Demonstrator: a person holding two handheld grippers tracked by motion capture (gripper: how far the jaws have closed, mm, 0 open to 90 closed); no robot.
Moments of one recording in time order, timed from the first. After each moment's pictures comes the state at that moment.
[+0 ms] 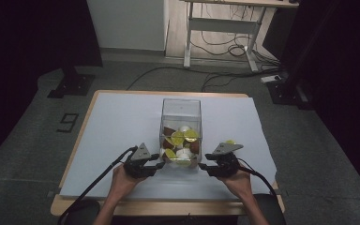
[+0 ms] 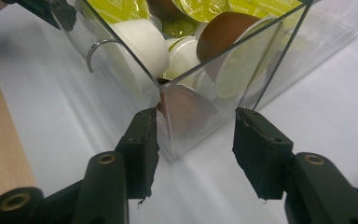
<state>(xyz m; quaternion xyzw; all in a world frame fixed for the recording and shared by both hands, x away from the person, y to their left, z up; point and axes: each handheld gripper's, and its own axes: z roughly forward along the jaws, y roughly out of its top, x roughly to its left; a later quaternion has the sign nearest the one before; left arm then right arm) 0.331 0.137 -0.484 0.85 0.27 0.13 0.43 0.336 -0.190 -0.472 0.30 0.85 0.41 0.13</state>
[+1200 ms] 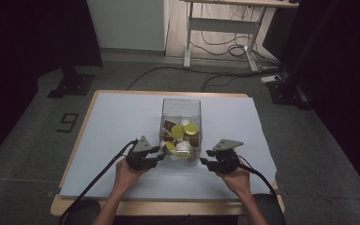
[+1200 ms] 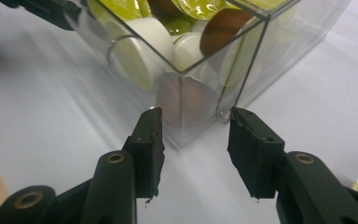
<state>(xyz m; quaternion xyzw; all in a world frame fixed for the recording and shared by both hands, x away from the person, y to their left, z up) 0.354 0.134 -0.483 0.83 0.30 0.14 0.44 0.342 -0.188 -0.465 0.33 0.84 0.40 0.15</state>
